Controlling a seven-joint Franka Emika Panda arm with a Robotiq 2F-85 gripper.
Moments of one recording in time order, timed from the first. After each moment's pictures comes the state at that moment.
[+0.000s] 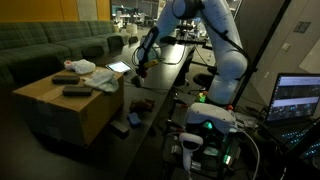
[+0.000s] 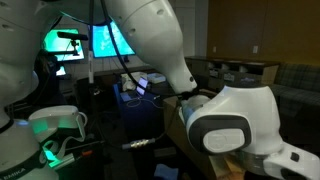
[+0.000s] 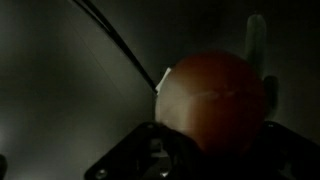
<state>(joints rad) -0.28 0.68 -0.24 -1.96 0.01 2.87 0.01</state>
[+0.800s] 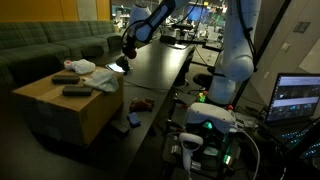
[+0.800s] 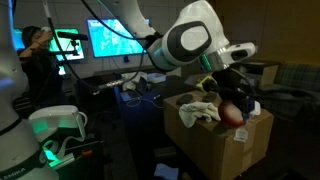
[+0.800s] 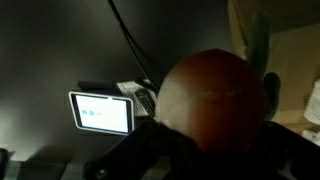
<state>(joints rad) 0.05 0.23 -0.35 -2.16 -0.35 2.80 0.26</state>
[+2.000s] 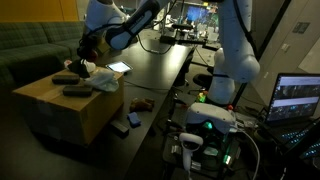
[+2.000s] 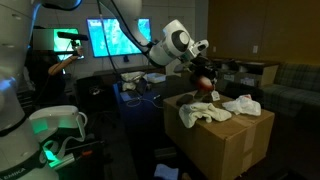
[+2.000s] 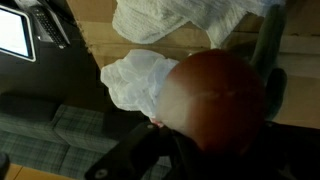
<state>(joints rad) 0.32 0.43 -0.25 -1.86 -0.57 2.81 0.57</state>
